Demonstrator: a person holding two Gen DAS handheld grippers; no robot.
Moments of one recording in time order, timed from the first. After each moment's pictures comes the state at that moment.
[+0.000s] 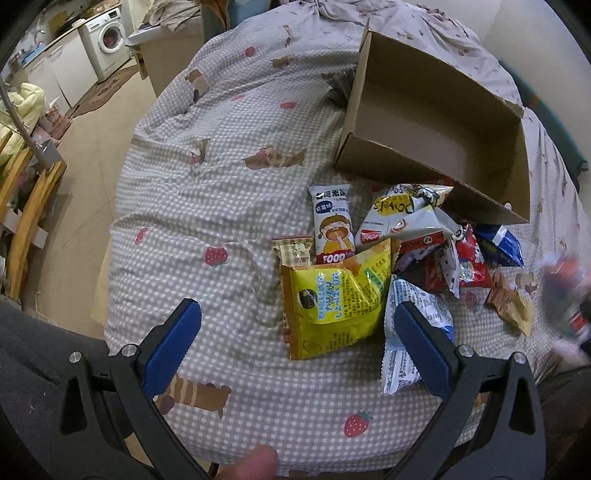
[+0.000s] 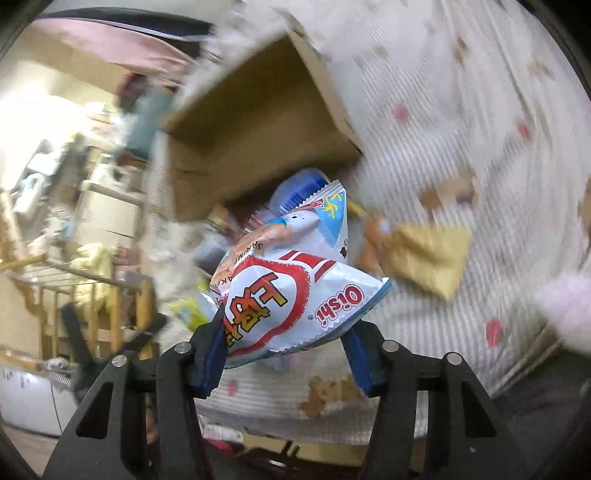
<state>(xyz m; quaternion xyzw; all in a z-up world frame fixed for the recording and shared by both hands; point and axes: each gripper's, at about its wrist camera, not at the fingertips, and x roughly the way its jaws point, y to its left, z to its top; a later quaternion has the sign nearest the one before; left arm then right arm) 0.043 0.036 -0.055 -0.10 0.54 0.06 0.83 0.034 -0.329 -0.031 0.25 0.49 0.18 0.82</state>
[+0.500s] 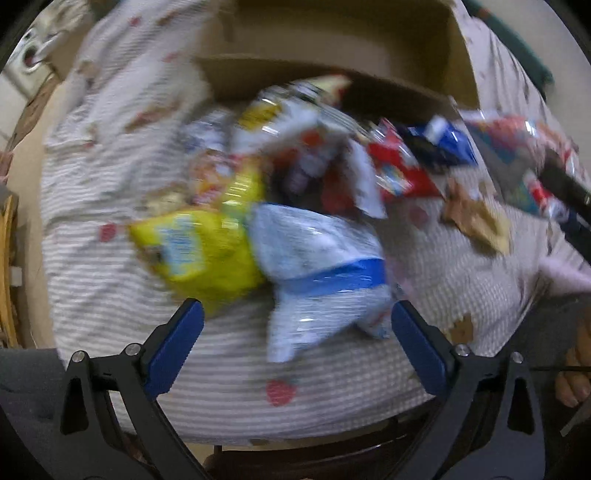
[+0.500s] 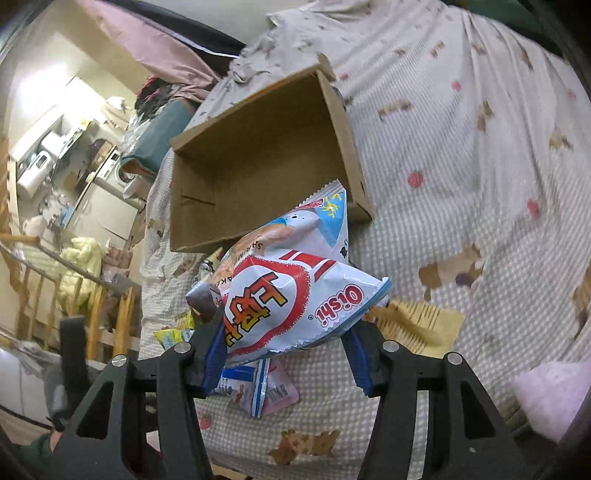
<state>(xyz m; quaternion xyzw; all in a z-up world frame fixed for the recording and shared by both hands) 0.059 -0.060 -0.089 -0.03 0.65 -0.07 0.76 0.069 -0.318 -0.053 0.22 0.48 0.16 0.83</state>
